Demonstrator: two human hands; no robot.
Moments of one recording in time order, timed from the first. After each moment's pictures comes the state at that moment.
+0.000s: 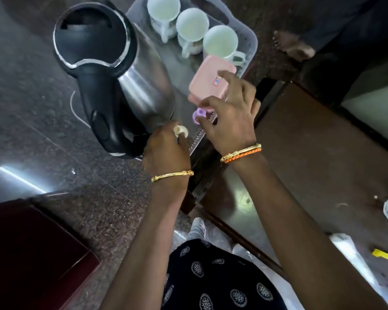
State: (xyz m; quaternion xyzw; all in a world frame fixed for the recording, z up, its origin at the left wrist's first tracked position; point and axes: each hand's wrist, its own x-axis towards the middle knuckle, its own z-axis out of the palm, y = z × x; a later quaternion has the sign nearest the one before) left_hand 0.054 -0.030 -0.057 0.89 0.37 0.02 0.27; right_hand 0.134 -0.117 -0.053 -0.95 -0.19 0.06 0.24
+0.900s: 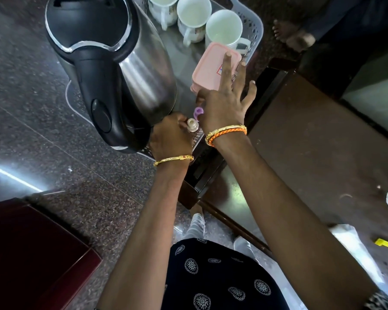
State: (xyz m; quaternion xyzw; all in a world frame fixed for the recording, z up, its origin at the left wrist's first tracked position) left_hand 0.069 -0.017 -0.082 0.86 0.37 -0.04 0.34; right_hand 0.137 -0.082 -0.071 -0.98 -0.13 0.12 0.11
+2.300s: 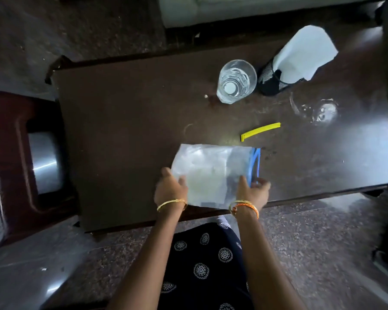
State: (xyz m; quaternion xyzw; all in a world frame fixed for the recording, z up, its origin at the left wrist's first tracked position) left_hand -0.024 -0.380 -0.166 0.91 0.13 -0.36 0.16; right_hand -0.097 -0.520 -0.166 -0.52 0.76 -0.01 0.39
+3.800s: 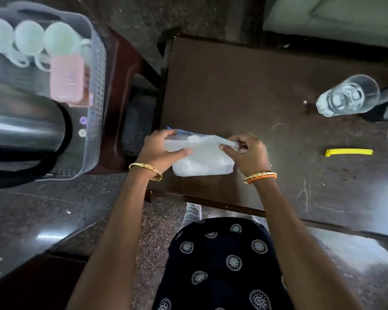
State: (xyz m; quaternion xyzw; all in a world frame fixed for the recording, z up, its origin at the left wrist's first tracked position) left_hand 0.057 -0.171 -0.101 0.85 0.11 -0.33 0.39; right_hand 0.015 -0.385 -0.137 -0.84 0.20 0.12 0.48
